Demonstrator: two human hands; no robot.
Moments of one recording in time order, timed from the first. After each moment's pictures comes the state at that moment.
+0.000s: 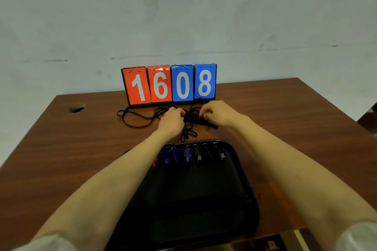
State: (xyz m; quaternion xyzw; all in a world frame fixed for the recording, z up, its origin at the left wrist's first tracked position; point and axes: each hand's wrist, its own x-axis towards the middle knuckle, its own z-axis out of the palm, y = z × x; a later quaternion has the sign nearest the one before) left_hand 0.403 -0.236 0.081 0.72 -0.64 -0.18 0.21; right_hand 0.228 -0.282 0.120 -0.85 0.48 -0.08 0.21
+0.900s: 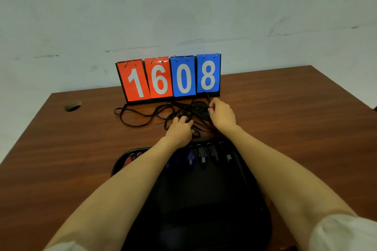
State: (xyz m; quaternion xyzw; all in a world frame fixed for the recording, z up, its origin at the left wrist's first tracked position) left_hand 0.394 -0.254 0.032 0.68 -0.73 -0.13 -0.03; right_hand 0.246 -0.310 0.051 -0.73 0.60 -0.25 0.21
